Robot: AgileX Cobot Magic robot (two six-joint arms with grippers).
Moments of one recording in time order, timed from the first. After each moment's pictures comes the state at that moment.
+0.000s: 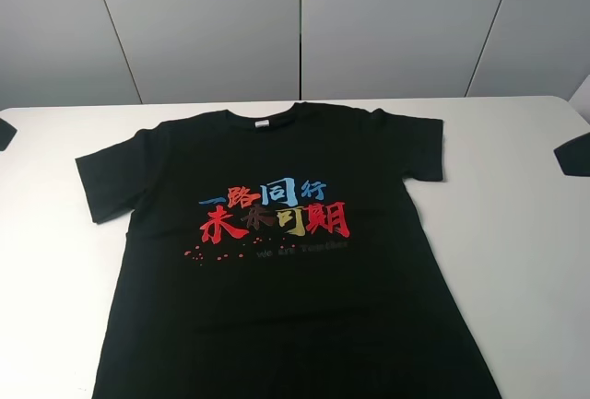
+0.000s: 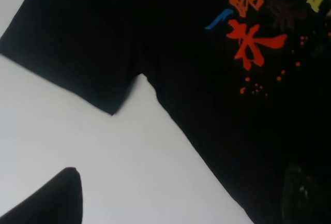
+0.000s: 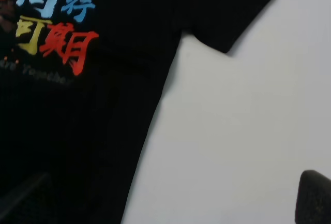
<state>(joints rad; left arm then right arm) -0.01 1.08 -0.93 -0.33 1.04 0.65 0.01 0.84 -0.80 0.25 1.06 -0.49</state>
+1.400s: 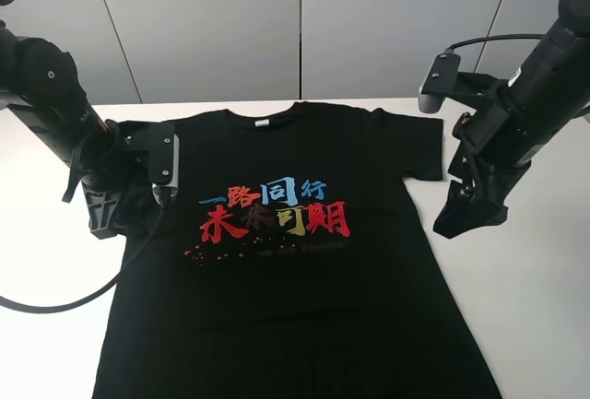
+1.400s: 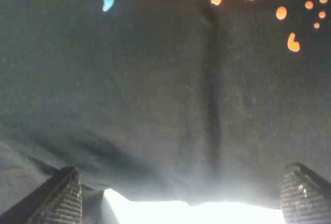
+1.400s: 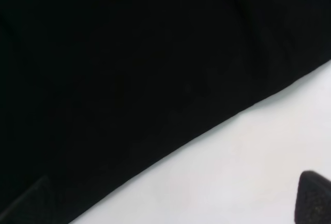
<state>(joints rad) -0.35 1.82 -0.95 -0.06 0.58 1.10 0.26 1.56 -0.92 0.22 0.93 -0.95</state>
